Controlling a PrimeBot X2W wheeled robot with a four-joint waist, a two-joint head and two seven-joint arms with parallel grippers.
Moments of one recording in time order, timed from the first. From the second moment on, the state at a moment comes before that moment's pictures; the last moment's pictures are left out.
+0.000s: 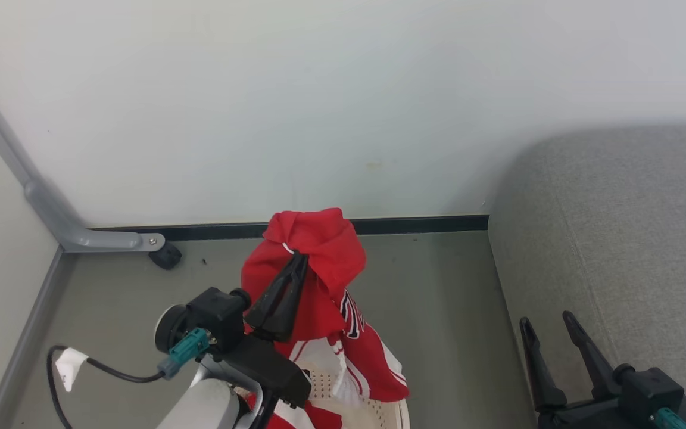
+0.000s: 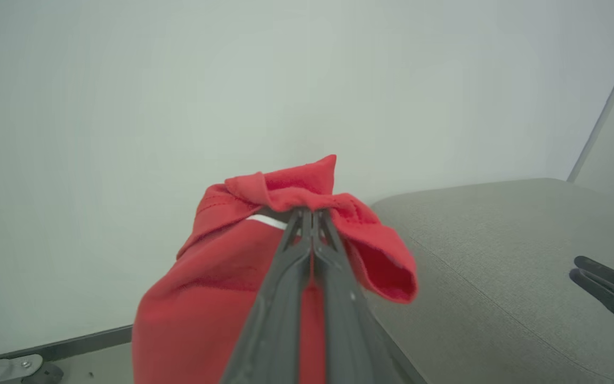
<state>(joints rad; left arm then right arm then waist) -0.46 0.13 -0.55 0.39 -0.55 -0.05 -0.25 -0.12 -0.19 0.27 0.22 0.34 0.01 -0.26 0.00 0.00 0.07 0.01</state>
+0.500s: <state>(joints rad) -0.38 0.12 -0.63 0.28 -0.55 -0.06 -0.23 -0.06 -0.18 0.29 0.20 0.34 0.01 -0.26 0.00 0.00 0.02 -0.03</state>
